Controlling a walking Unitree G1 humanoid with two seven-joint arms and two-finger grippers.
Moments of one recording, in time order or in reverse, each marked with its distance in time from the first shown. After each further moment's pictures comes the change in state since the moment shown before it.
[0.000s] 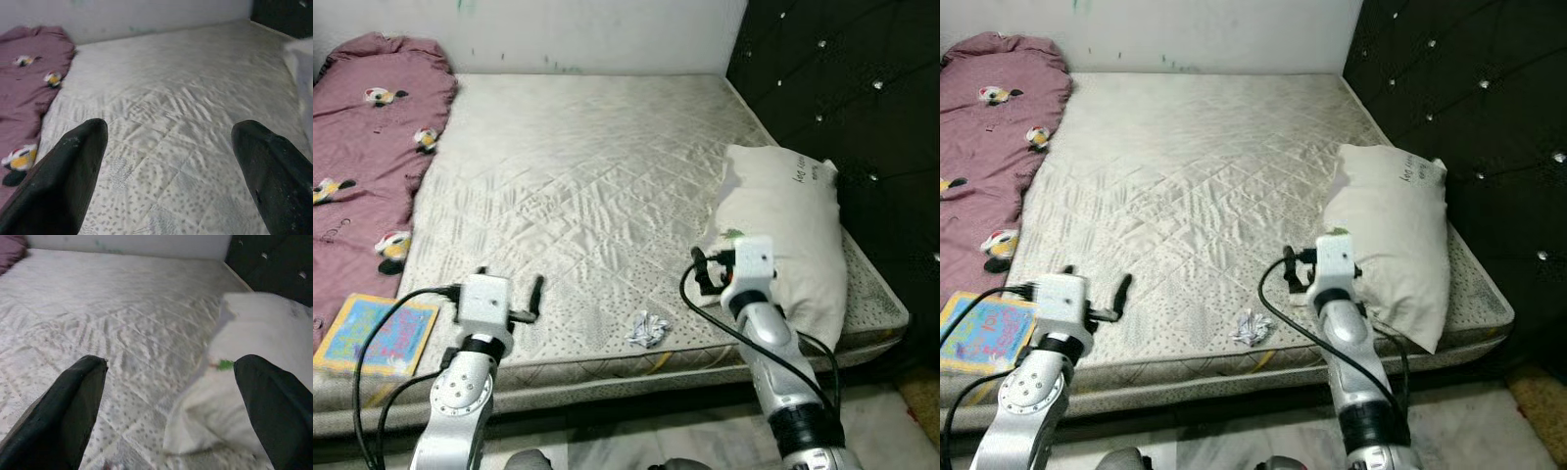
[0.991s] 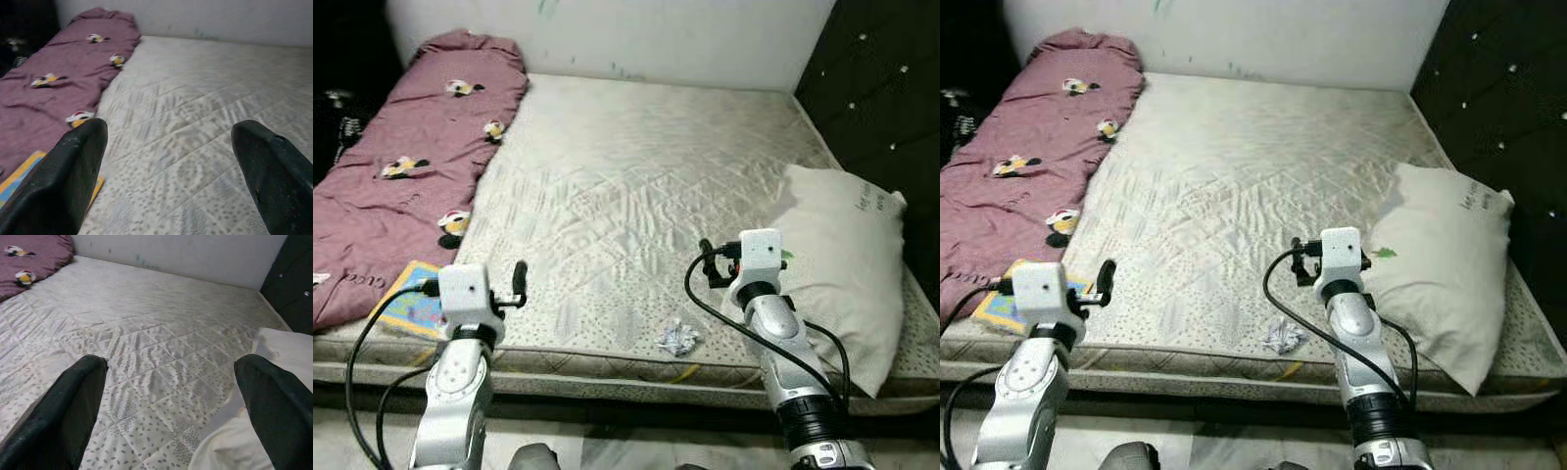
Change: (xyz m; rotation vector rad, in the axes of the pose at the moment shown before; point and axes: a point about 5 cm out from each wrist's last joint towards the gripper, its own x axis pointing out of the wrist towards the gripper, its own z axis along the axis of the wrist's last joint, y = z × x) left arm 0.011 0.009 0.005 -0.108 -0.001 0.074; right arm 0.007 -0.004 0.013 -0.067 -0.035 -0.015
